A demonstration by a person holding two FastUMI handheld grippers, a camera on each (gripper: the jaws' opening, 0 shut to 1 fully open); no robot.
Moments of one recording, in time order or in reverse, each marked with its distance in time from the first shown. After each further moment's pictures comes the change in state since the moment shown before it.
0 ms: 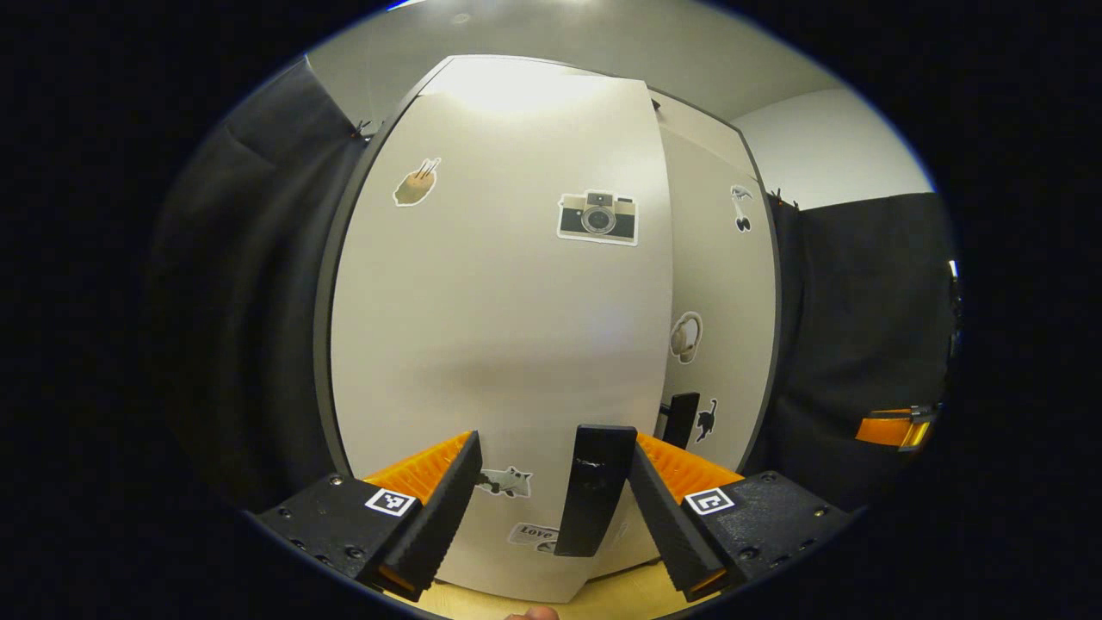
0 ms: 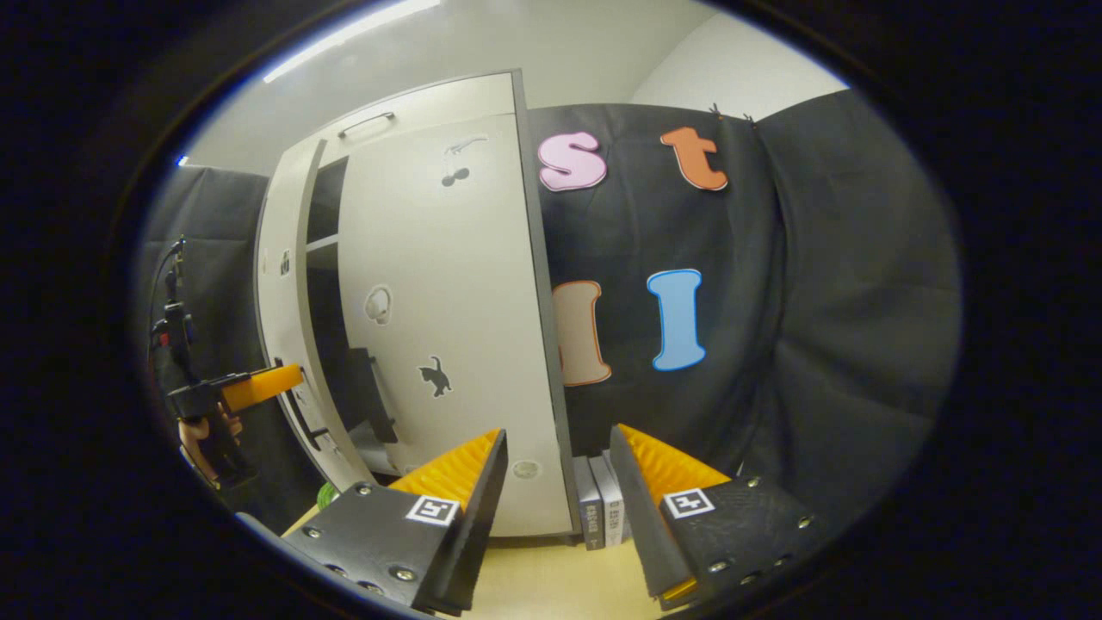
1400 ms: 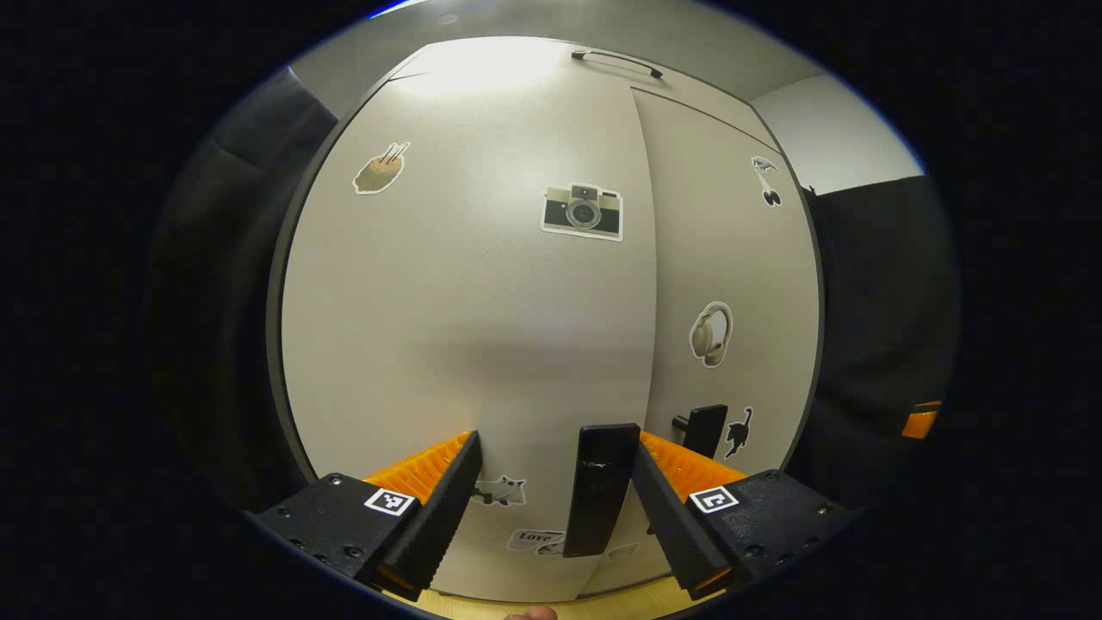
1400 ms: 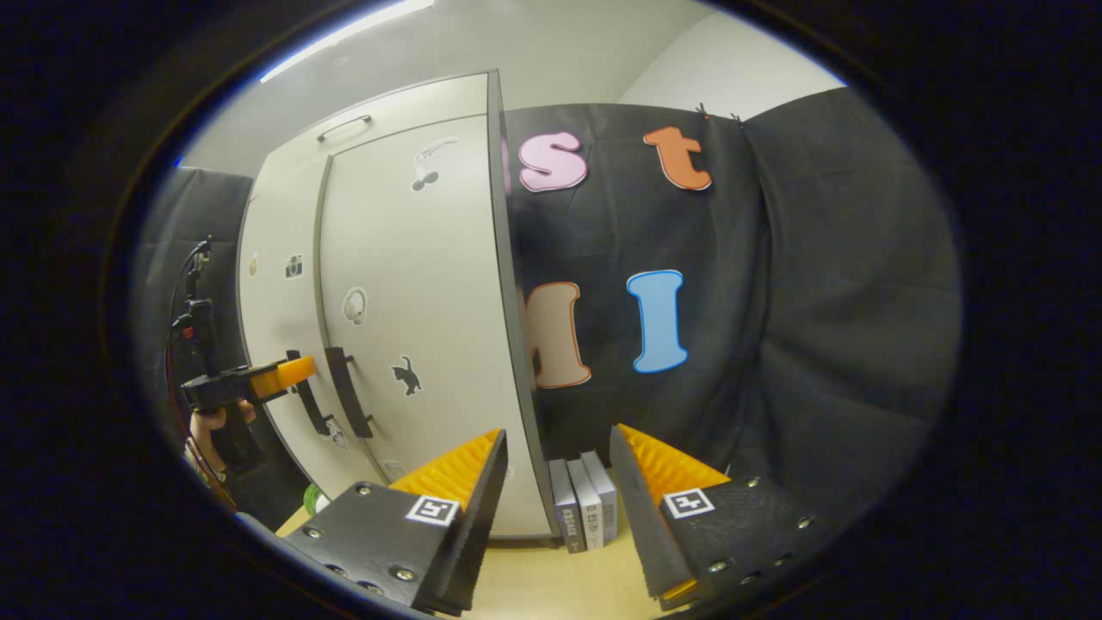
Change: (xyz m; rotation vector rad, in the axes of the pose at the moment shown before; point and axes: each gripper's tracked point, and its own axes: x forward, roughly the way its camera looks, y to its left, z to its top) left arm 0.041 -0.002 -0.004 0.038 0.009 0.076; right arm 0.002 -0.032 0.002 0.004 -0.002 -0.039
